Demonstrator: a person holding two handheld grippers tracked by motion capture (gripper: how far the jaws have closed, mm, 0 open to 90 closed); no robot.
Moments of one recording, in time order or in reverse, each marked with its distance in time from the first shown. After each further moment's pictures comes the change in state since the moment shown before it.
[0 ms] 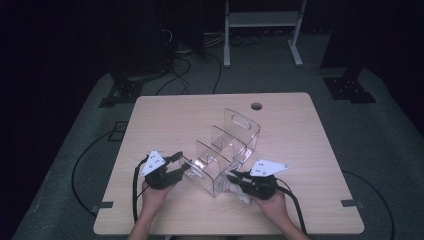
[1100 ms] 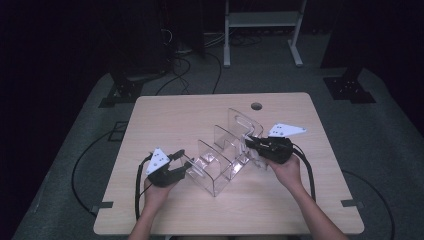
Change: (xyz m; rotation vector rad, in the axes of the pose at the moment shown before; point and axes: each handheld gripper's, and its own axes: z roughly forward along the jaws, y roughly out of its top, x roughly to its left) left arm -0.001 0.005 0.008 0.017 0.009 0.052; right arm -0.082 0.048 -0.020 0.002 -0.119 0.048
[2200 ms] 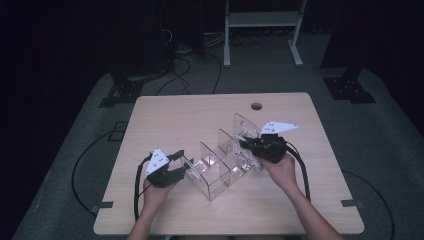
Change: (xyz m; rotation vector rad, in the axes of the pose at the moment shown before) left arm -0.001 0.000 -0.002 0.006 0.000 0.010; right arm 0.016 0.015 0.007 0.064 0.004 0.032
